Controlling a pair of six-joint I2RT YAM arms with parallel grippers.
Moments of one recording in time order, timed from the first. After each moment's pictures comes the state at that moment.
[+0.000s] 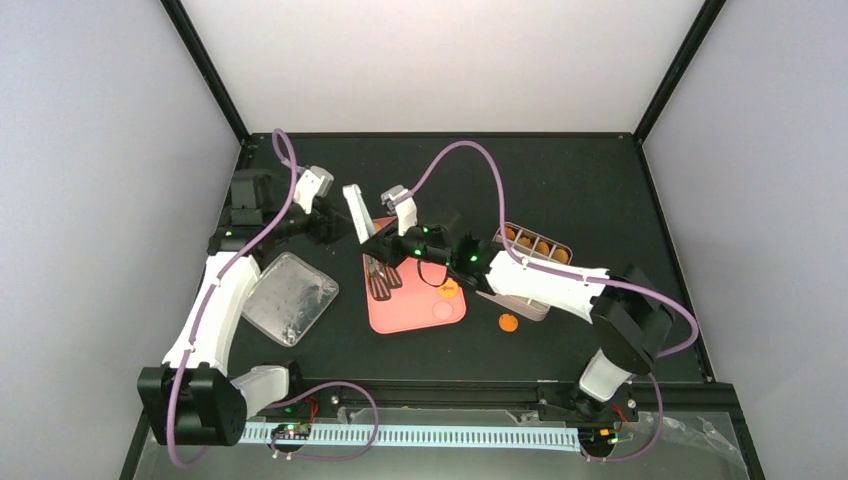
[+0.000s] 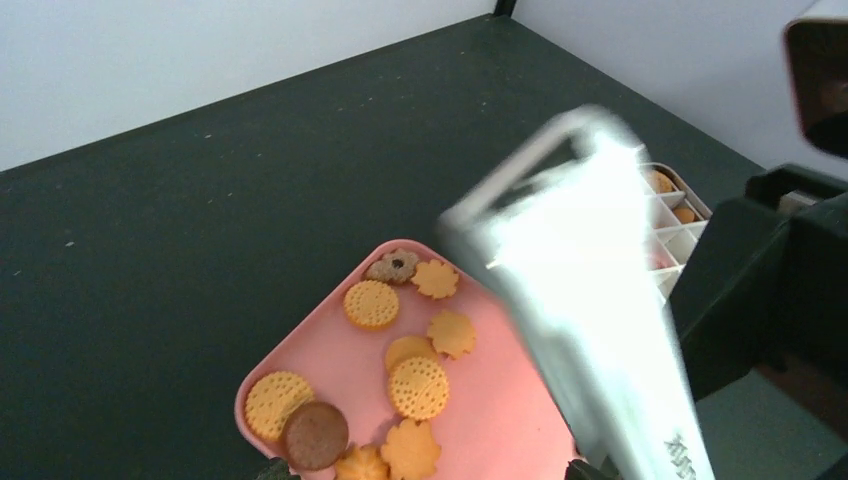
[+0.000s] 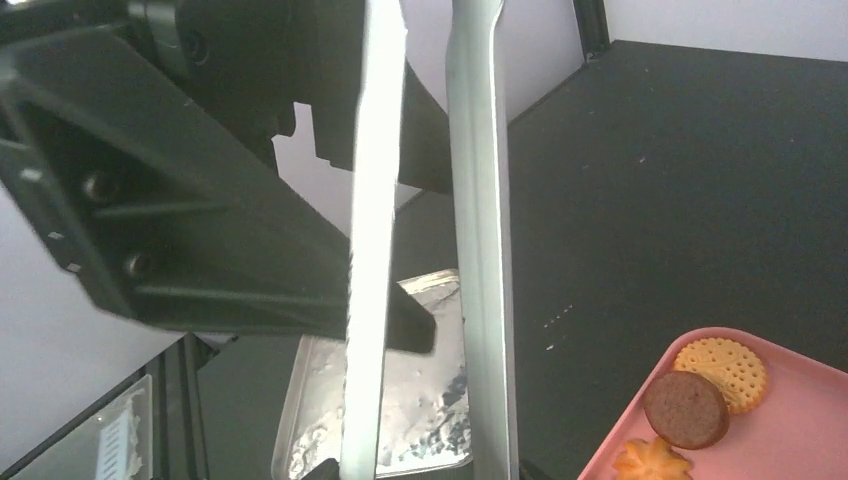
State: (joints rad) left arm 0.03 1.12 0.98 -0.47 0.81 0.25; right arm 0.96 1.63 1.12 0.25 -0.18 0.42
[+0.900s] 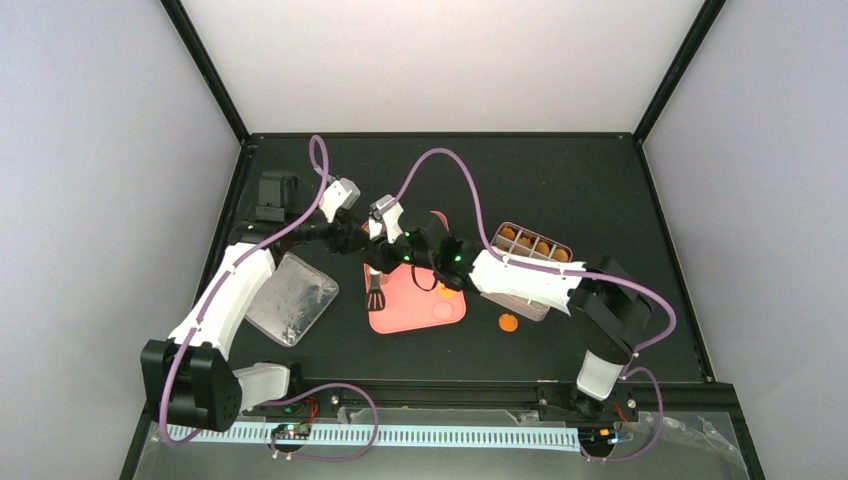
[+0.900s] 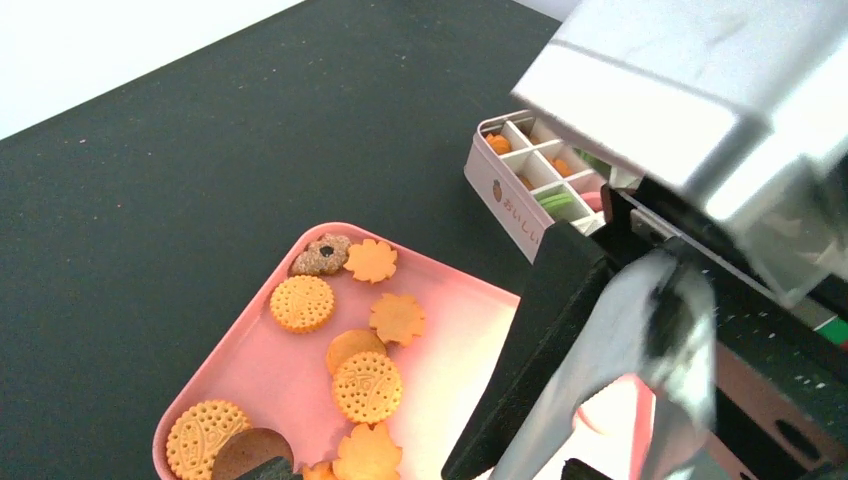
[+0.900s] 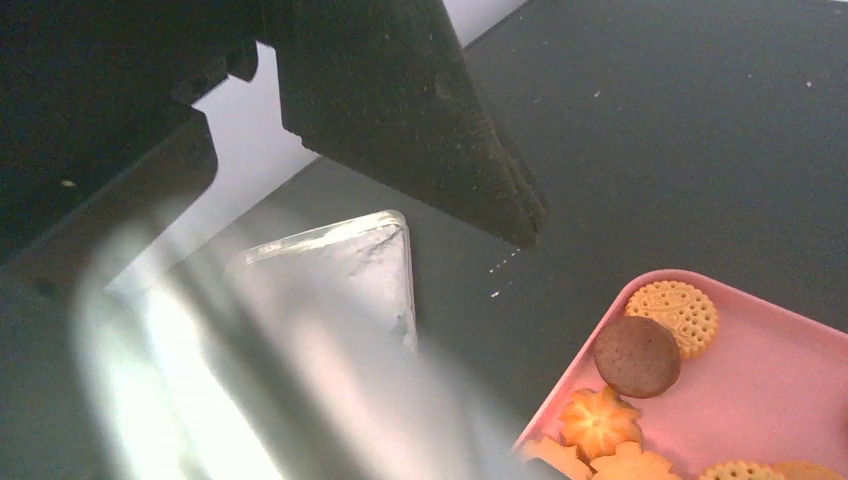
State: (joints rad) left arm -0.11 1.20 0.96 -0.46 0.82 0.37; right arm 0.99 1.74 1.20 0.13 -0.08 0.35
